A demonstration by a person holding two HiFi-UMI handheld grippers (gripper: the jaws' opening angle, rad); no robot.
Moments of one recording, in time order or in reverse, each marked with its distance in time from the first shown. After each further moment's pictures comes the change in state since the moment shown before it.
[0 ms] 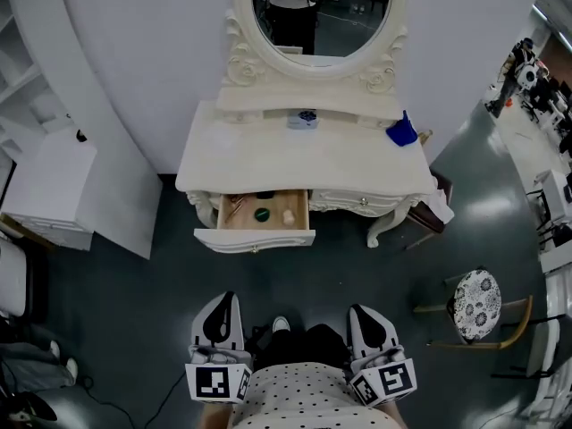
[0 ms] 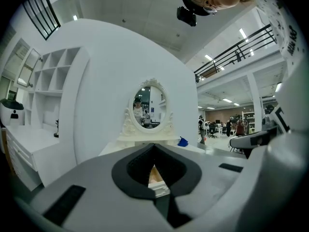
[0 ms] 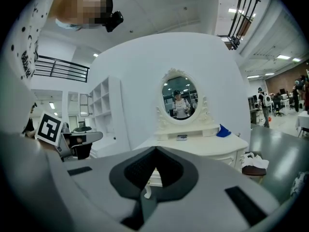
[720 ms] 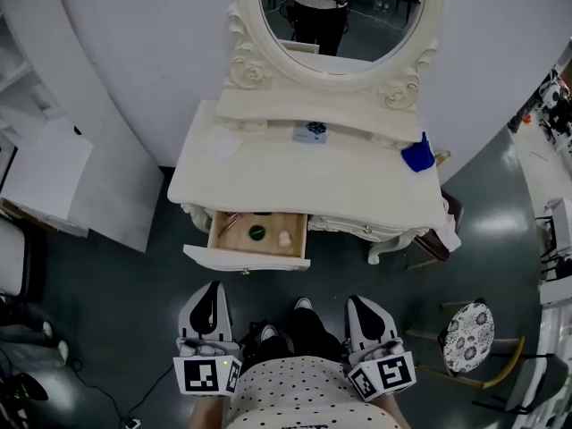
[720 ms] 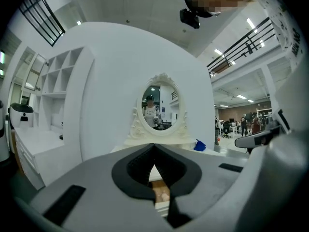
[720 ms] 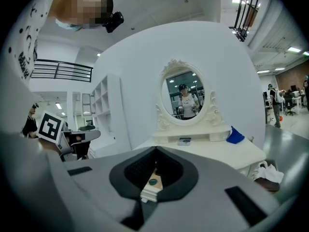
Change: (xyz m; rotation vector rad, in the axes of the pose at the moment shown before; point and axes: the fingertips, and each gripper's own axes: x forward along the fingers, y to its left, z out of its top) left arm 0.114 0.027 0.013 -0.007 -0.003 0.142; right arm 0.115 -0.077 0.032 -0.017 0.029 0.092
